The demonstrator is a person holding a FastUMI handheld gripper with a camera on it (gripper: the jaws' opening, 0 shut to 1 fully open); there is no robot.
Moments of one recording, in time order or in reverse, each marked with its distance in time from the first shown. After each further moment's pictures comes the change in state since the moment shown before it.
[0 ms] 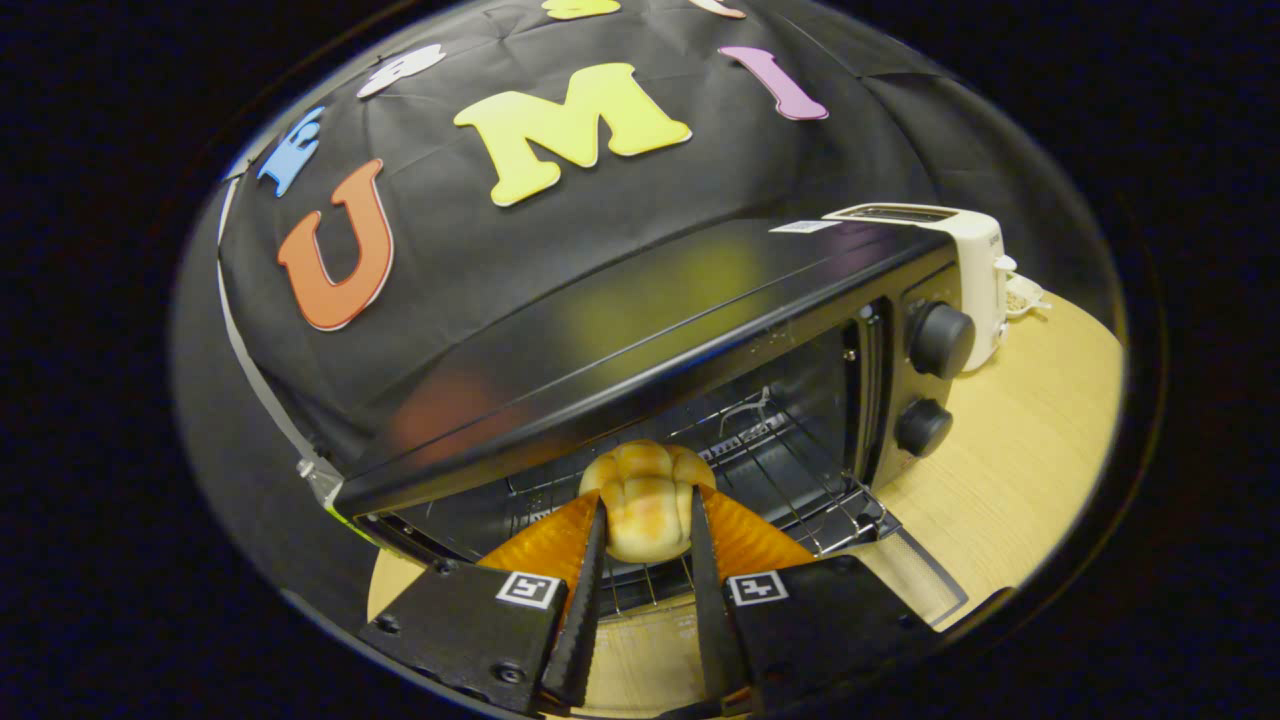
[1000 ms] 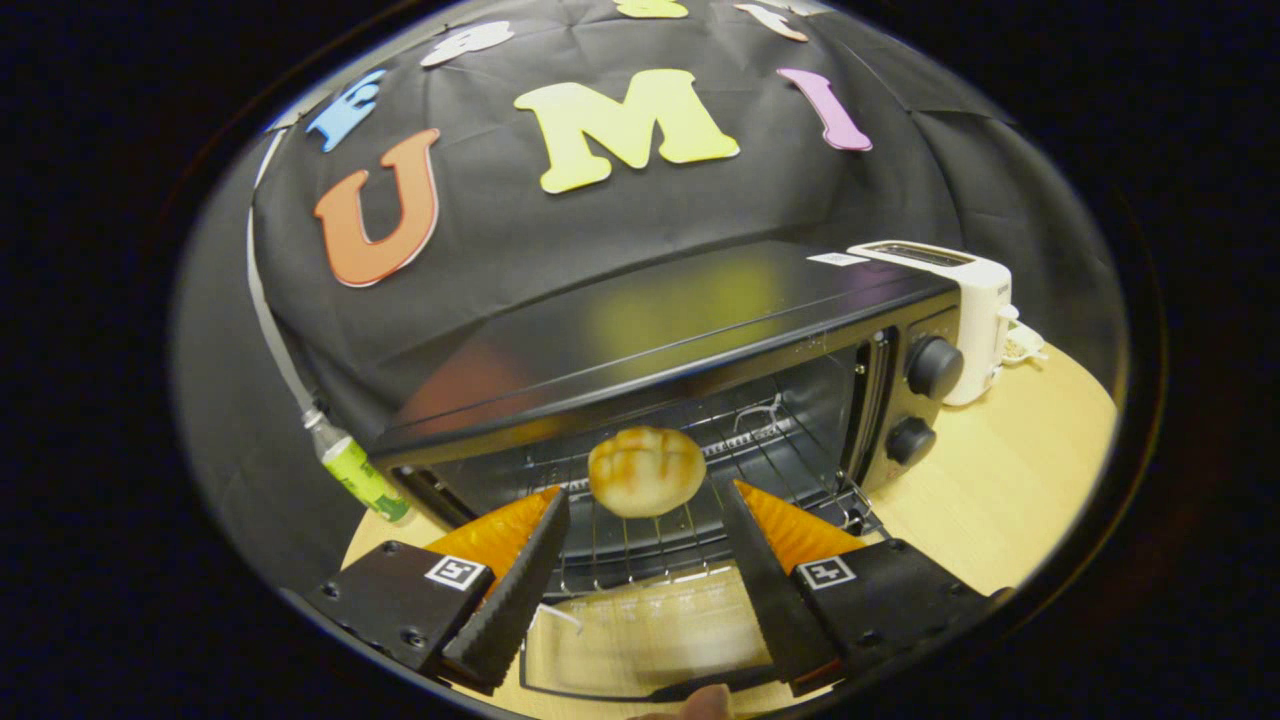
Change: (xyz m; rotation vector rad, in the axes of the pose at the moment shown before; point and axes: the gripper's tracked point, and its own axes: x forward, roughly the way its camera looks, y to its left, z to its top) arm -0.060 0.020 -0.012 -0.157 0.000 0.043
